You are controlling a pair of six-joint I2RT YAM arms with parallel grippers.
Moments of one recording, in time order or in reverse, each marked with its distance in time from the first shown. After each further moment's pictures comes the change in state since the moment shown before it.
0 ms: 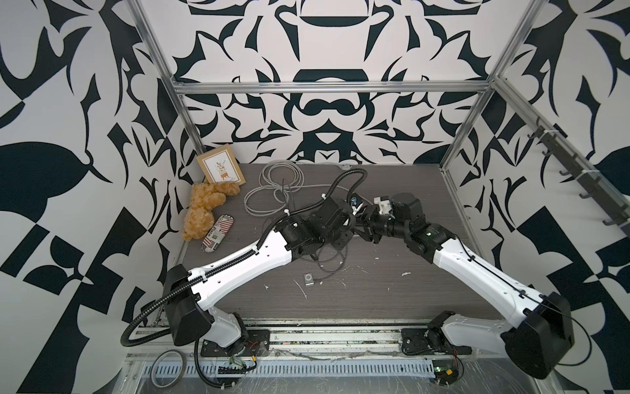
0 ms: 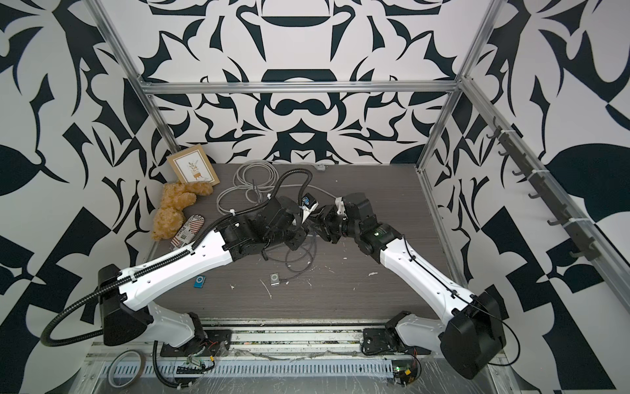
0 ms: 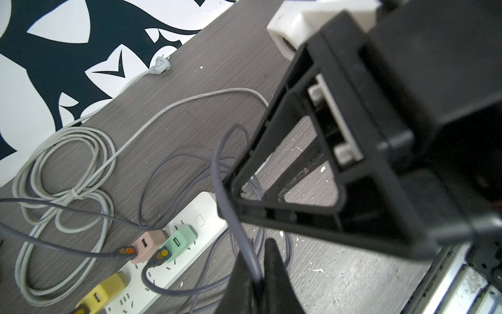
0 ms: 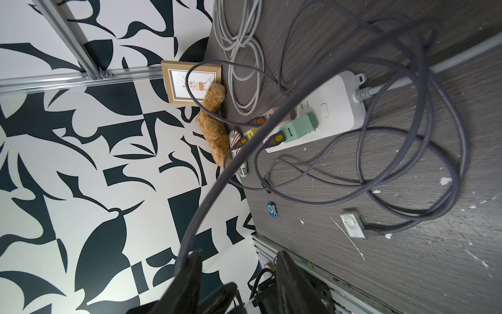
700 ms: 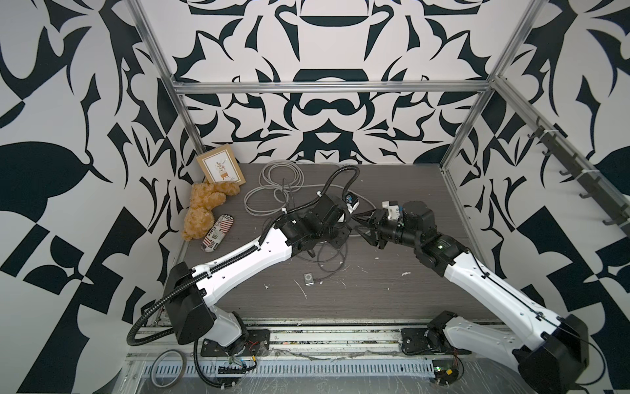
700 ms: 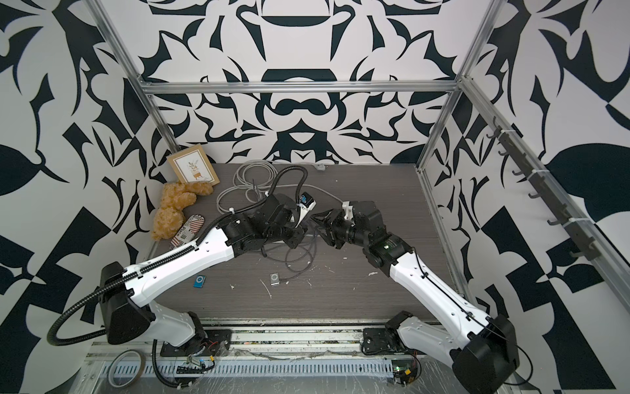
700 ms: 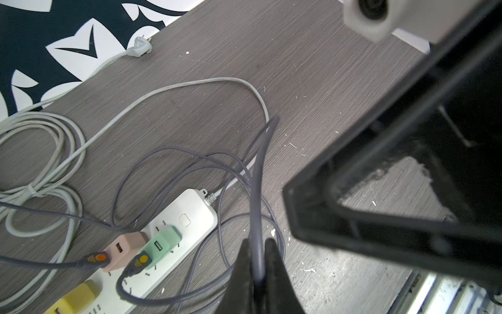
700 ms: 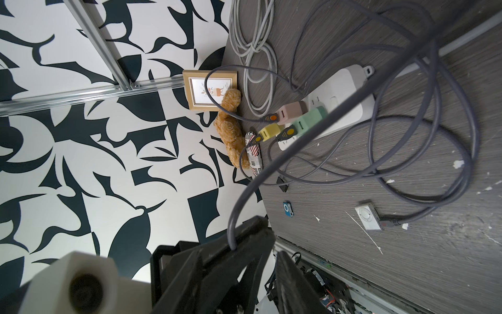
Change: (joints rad) left arm 0.068 0.008 -0.053 0.050 0.124 -0.031; right arm 0.000 -0.121 -0.093 0.052 0.029 0.082
